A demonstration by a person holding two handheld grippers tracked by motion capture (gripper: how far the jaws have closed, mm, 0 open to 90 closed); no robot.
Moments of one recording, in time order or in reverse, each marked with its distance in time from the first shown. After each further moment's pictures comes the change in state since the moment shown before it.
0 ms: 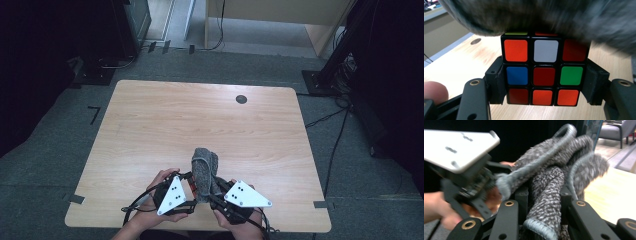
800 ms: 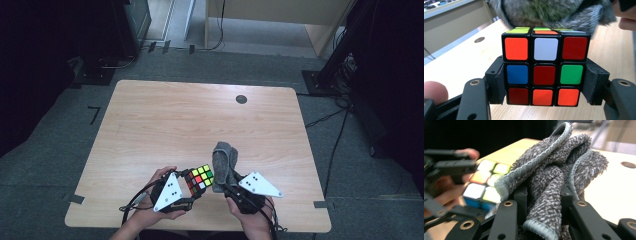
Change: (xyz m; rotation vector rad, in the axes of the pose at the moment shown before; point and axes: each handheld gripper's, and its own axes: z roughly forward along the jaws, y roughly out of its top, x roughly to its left) left arm 0.009 -0.001 -0.001 0.006 -0.012 -0.052; right arm -0.033 -0.011 -0.008 0.040 -0.193 0.130
